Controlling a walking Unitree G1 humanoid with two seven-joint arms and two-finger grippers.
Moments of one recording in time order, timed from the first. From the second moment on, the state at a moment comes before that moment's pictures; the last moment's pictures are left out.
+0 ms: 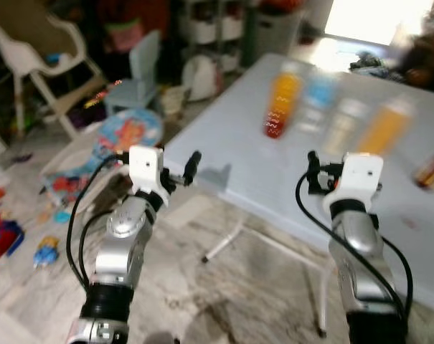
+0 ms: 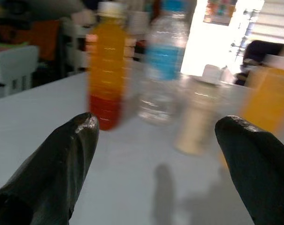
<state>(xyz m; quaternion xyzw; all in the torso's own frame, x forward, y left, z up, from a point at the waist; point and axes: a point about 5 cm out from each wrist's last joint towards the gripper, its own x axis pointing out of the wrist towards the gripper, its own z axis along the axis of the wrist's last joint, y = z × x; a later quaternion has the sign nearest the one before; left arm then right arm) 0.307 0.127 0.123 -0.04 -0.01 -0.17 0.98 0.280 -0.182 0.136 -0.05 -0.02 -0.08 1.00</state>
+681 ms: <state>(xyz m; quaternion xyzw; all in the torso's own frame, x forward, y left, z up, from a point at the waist) 0.310 0.141 0.125 -0.04 -0.02 -0.14 0.99 0.289 -0.160 0.148 -0.06 -0.06 -0.01 1.00</state>
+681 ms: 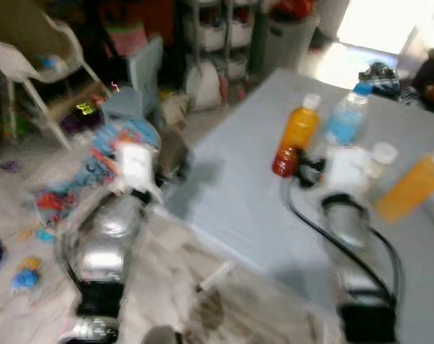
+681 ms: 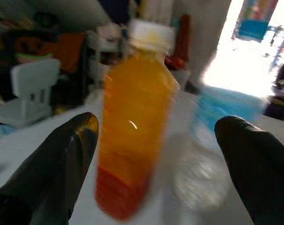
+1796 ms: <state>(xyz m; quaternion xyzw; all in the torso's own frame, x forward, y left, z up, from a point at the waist) 0.302 0.141 0.122 -0.04 -0.01 -0.15 0.99 0.323 -0.153 0.190 -0.09 -0.13 0.03 0.99</state>
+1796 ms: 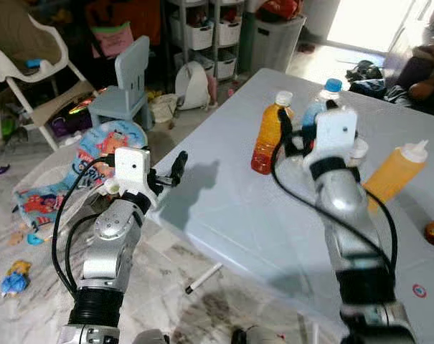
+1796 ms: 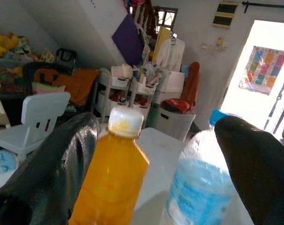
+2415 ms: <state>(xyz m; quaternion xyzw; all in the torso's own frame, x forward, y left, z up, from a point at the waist) 0.295 0.145 0.122 -0.02 0.00 -0.17 0.99 0.352 -0.147 0.195 -0.07 -0.13 0.02 0.99</state>
